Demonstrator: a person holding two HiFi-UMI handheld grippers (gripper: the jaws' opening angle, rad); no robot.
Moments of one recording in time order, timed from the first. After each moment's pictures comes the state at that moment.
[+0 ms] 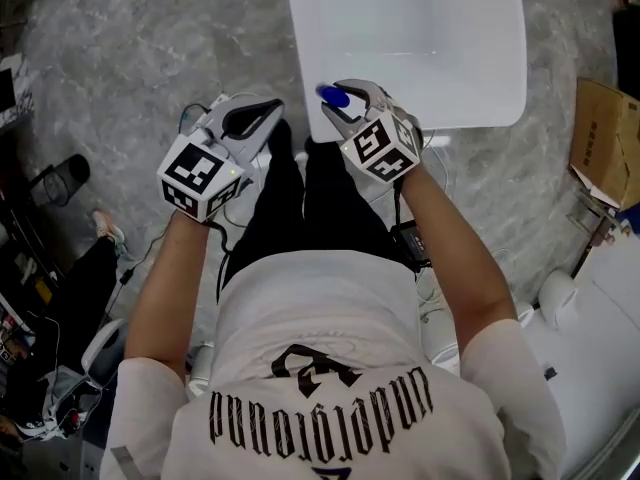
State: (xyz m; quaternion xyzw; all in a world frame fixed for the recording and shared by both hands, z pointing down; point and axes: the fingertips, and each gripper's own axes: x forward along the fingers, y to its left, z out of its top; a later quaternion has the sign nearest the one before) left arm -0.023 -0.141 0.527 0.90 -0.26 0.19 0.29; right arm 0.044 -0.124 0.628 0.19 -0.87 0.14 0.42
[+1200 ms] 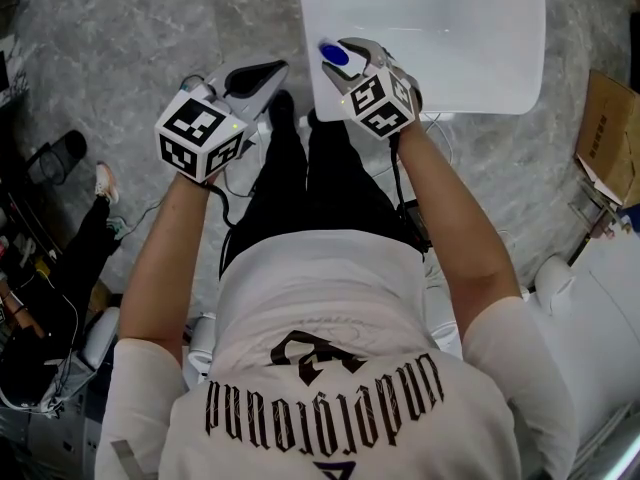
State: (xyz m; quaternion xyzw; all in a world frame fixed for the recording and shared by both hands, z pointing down) left arm -0.032 -0.173 0.574 0.89 -0.25 0.20 0.33; right arm 0.030 -0.163 0.696 0.20 -0.86 0.15 0.44
